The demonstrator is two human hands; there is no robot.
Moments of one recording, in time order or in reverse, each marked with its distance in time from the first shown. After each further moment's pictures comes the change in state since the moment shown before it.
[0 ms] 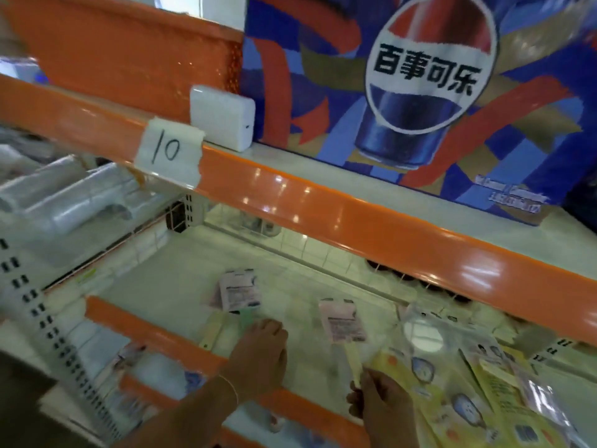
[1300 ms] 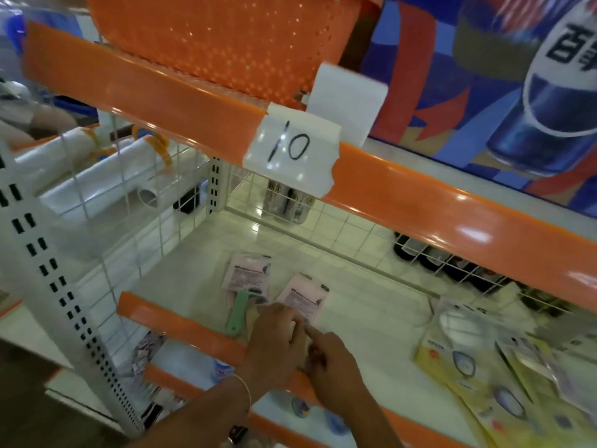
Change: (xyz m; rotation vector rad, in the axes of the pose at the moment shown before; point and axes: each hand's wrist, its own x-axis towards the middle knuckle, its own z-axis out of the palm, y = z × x) left_hand -0.012 -0.049 -0.027 -0.630 0.212 -0.272; right_hand -0.013 0.004 0.140 -0.912 -0.480 -0.436
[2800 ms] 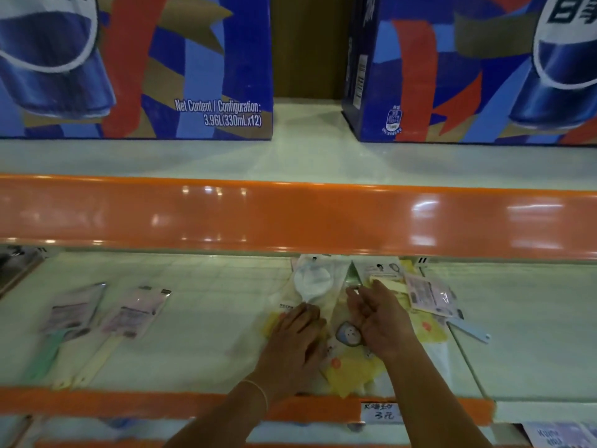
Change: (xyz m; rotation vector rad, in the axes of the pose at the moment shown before) left_hand -0.034 0.125 0.272 0.344 -0.411 0.564; right_hand -0.072 0.271 -0.206 1.853 0.587 0.484
